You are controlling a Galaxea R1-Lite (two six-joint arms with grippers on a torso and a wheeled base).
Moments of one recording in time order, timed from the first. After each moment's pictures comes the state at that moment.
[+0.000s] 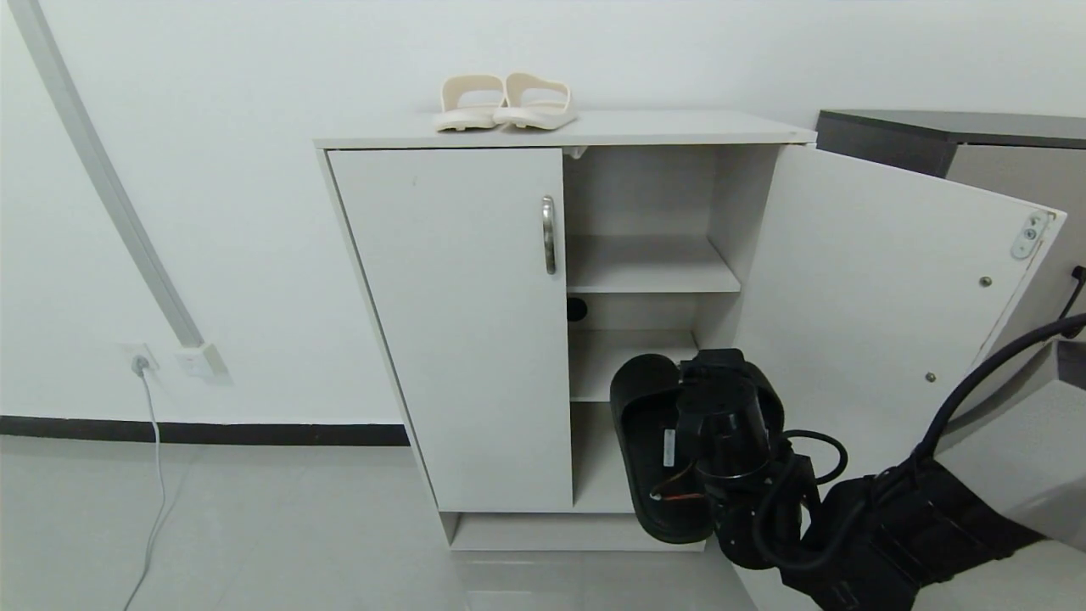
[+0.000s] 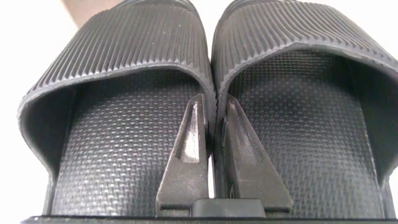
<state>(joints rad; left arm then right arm) 0.00 0.00 0.00 0.00 -0.04 0.03 0.79 2.04 -0.85 -0.81 -0.80 0.29</state>
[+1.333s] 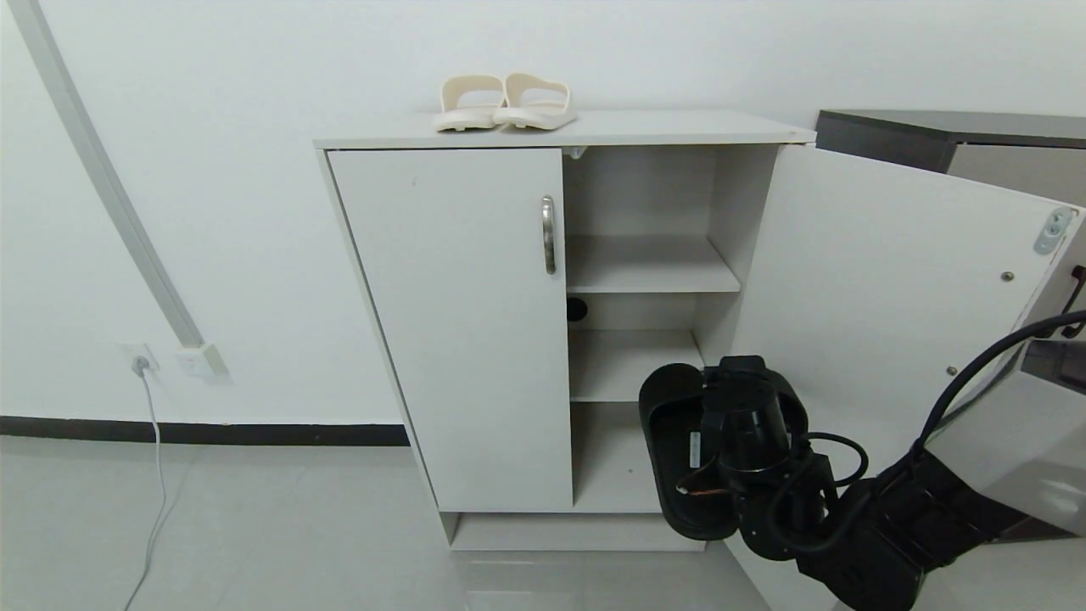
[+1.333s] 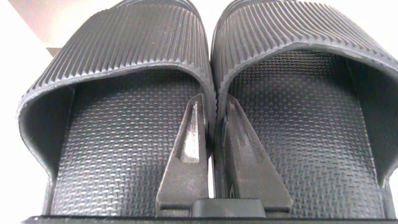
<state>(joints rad) 0.00 0.00 0.00 0.00 -0.04 0.02 0.71 2.07 -0.80 -0.85 -0.78 0.27</state>
